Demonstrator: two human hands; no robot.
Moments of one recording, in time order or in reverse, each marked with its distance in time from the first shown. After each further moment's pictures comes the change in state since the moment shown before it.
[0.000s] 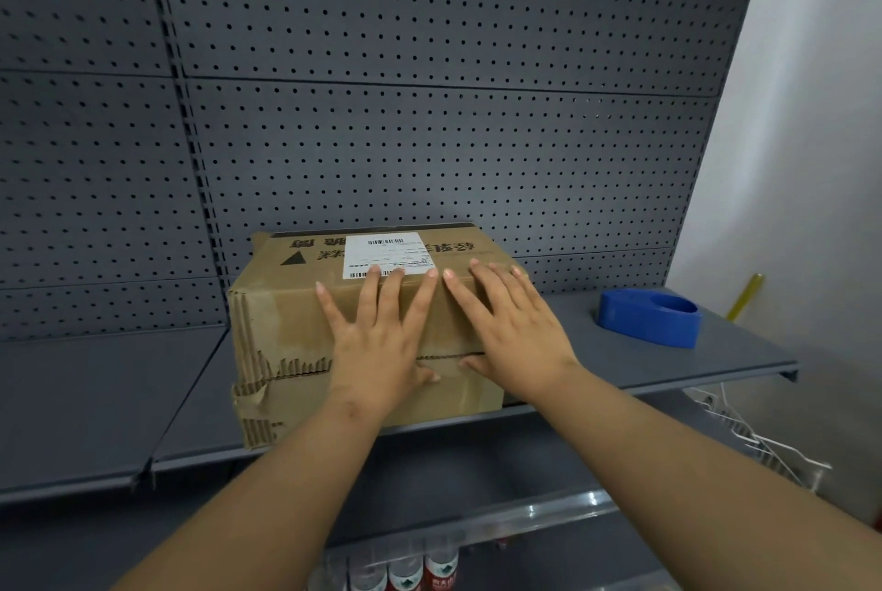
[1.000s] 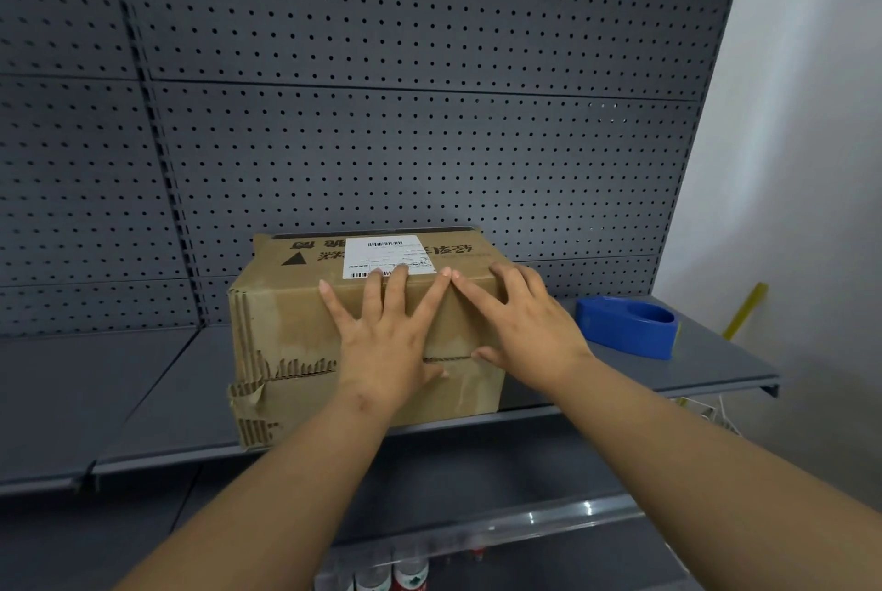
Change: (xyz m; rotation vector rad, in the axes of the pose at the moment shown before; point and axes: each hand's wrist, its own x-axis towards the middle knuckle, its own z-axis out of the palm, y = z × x) left_hand 0.022 0.065 -0.006 -0.007 -0.022 -0.037; right_hand -0.014 0.073 -0.006 0.166 -0.142 0.016
